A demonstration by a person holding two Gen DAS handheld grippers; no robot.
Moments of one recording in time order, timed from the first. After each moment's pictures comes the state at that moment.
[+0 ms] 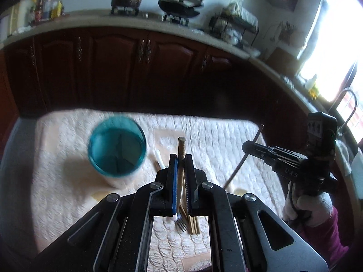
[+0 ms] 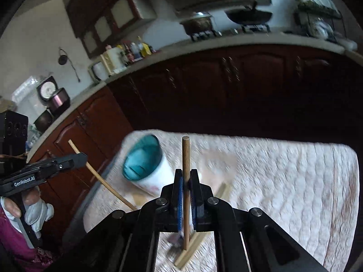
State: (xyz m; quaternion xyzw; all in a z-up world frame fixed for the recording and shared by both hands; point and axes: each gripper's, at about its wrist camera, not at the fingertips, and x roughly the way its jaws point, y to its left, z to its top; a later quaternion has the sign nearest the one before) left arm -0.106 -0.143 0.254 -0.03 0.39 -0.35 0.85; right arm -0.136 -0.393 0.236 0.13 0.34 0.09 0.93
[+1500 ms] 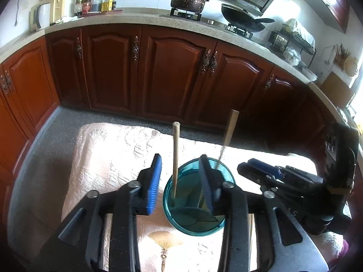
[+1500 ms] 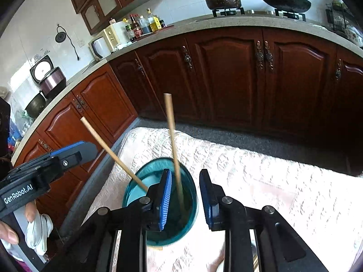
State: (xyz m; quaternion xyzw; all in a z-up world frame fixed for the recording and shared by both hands) left arm 0.019 -0.108 0.218 -0.04 0.40 -0.19 0.90; right arm 0.022 -0.303 0.178 0.11 0.40 0.11 0.90
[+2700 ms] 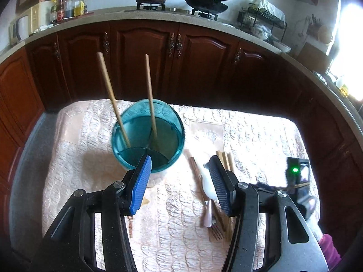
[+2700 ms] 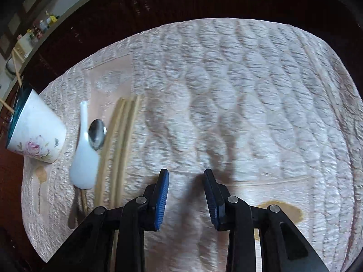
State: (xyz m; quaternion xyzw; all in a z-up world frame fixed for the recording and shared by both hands) left arm -0.081 -0.161 0.190 0.00 0.41 -0.25 0.88; right arm -0.129 -0.458 0.028 0.20 0.51 -0.14 0.83
